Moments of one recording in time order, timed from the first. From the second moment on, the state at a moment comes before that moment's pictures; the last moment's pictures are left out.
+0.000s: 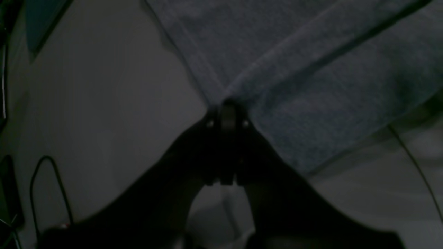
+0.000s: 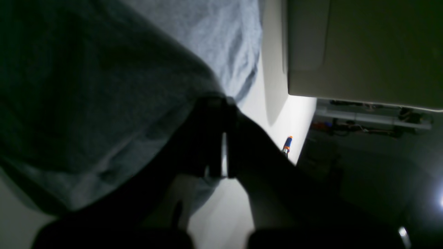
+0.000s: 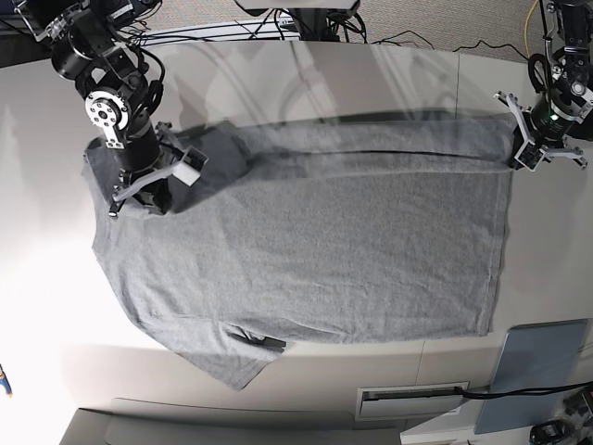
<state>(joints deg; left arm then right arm) 27.4 -31.8 -19.4 97.7 0.7 -32.5 15.2 -11.9 40.5 -23.1 112.8 -34.5 12.4 -35.4</state>
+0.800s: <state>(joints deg) 23.7 -31.8 -19.2 97.7 0.7 -32.5 14.7 -11.8 40.4 -23.1 108.3 -34.5 11.1 -35.3</state>
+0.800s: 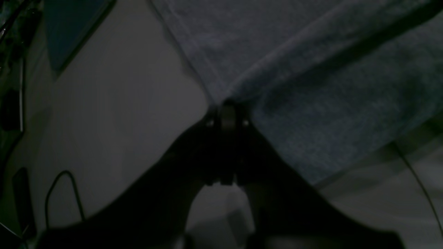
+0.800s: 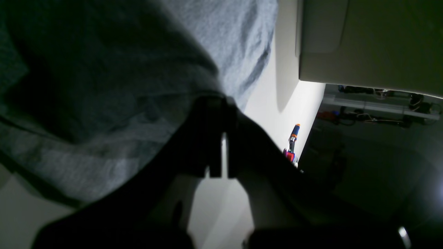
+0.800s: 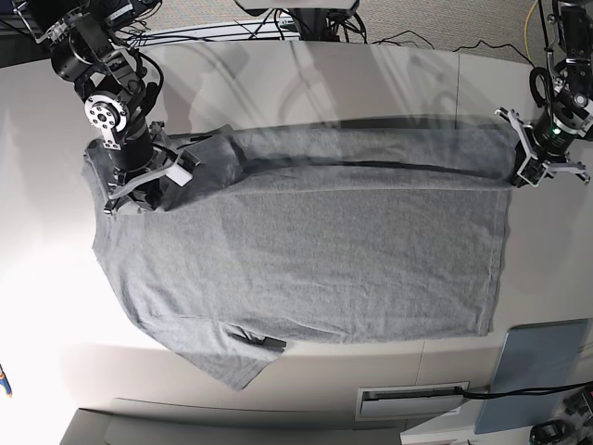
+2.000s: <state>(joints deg) 21.5 -31.8 -19.1 97.7 -1.5 -31.9 14.7 -11.8 40.4 -23.1 108.3 -31.5 7.6 -36.6</state>
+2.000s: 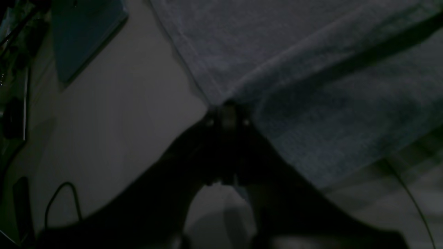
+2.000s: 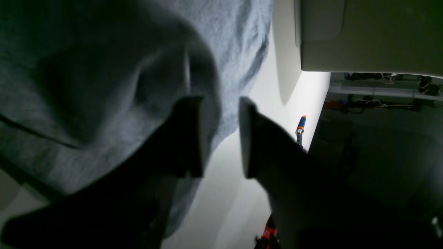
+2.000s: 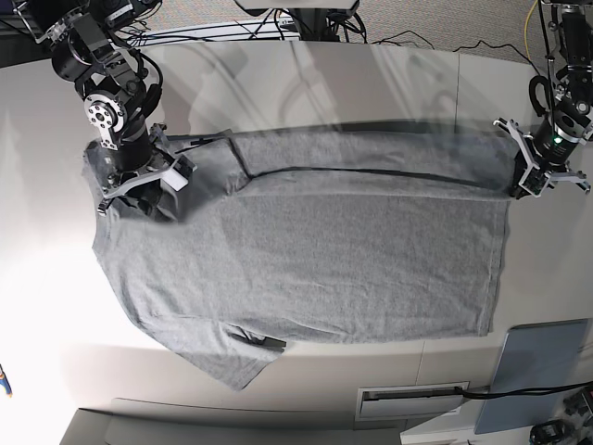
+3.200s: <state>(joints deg) 21.8 -22.5 -19.1 85.7 -31.8 -23.8 26.6 -14.0 25.6 -3.7 92.6 -9.0 3.7 -37.3</state>
